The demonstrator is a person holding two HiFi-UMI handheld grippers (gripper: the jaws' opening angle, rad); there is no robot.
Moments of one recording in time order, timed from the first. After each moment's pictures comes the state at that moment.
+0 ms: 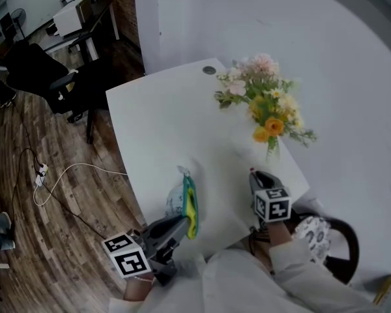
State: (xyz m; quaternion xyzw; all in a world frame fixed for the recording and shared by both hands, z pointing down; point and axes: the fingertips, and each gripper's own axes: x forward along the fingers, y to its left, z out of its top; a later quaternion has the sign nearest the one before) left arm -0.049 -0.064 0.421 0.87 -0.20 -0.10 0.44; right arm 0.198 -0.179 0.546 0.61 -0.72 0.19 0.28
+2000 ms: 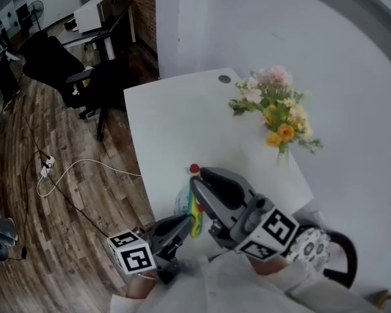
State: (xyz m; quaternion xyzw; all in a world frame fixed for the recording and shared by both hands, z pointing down) left arm -0.065 -0.058 0.421 0.86 -0.23 -0.11 0.44; right arm -0.061 -0.113 0.274 0.29 -0.95 0.08 -0.13
